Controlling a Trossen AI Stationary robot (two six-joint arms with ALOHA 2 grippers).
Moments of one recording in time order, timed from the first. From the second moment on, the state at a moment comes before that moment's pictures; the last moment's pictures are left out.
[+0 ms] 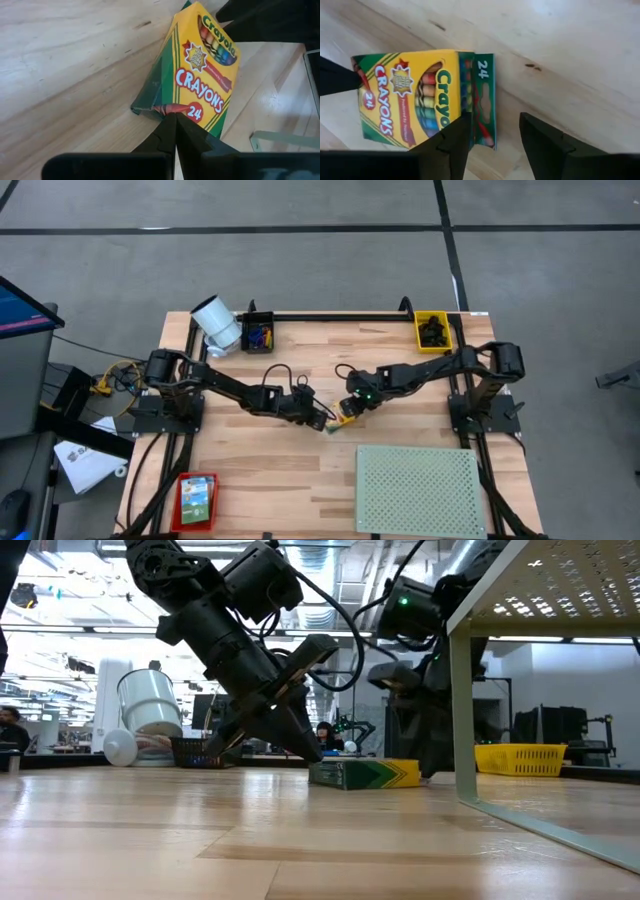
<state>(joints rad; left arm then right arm) -0.09 1.84 0.87 0.11 -0.13 -1.14 -0.07 1.72 0.91 -0.36 -0.06 1.03</state>
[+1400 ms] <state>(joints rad) -0.09 1.84 0.87 0.12 -0.13 -1.17 -0.08 1.73 0.69 0.08 -0.19 1.14</state>
